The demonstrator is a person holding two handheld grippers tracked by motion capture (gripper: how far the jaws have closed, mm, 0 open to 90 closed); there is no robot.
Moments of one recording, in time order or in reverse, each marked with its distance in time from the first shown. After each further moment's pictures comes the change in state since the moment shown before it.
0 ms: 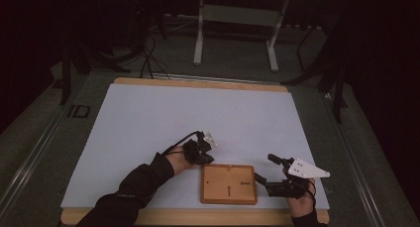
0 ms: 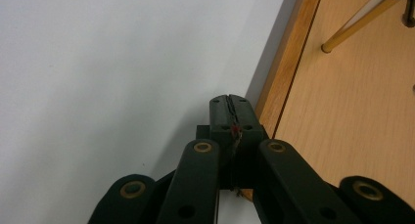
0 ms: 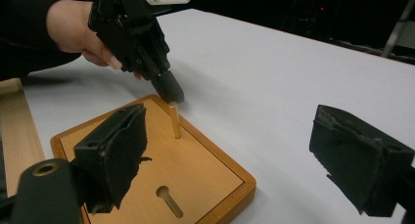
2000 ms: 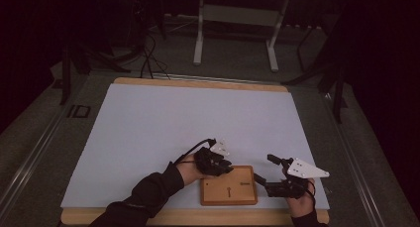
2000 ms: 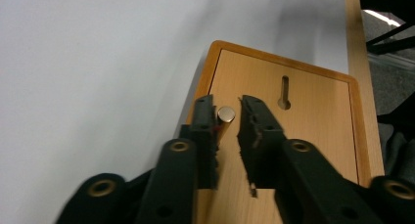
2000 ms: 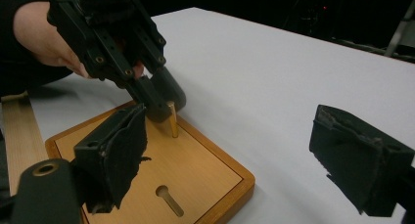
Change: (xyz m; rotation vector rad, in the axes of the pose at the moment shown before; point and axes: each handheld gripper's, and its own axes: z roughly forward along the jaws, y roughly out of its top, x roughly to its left) left arm -0.045 0.021 0.000 -0.214 -0.088 0.092; right arm 0.001 0.000 0.001 0.006 0.007 -0.002
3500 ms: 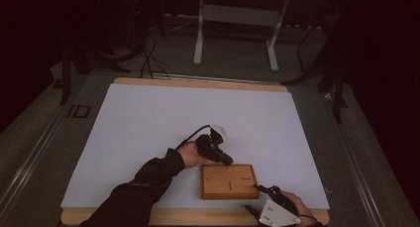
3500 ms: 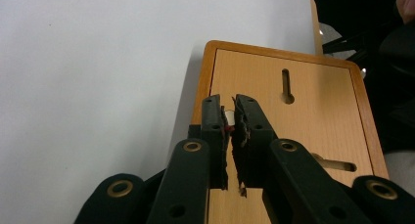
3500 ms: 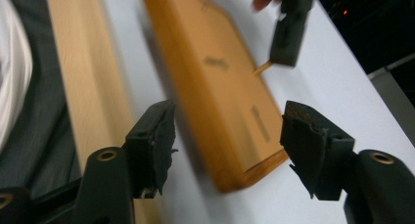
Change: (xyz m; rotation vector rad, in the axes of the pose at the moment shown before) left arm 0.056 0.010 0.009 0.057 -0.279 -0.136; right arm 0.097 -0.003 -0.013 0.344 -0.047 -0.640
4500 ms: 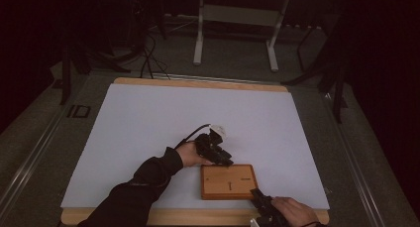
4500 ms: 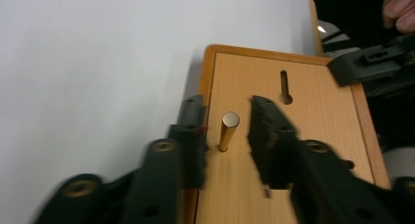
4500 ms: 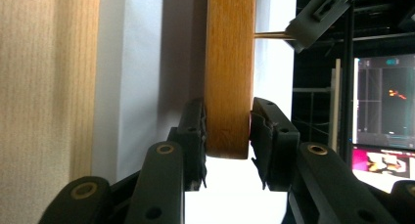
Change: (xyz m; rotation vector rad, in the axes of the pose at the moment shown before) left arm -0.008 -0.001 -0.011 -0.042 0.035 0.056; right arm 0.030 -0.016 0.023 0.179 -0.248 -0.556
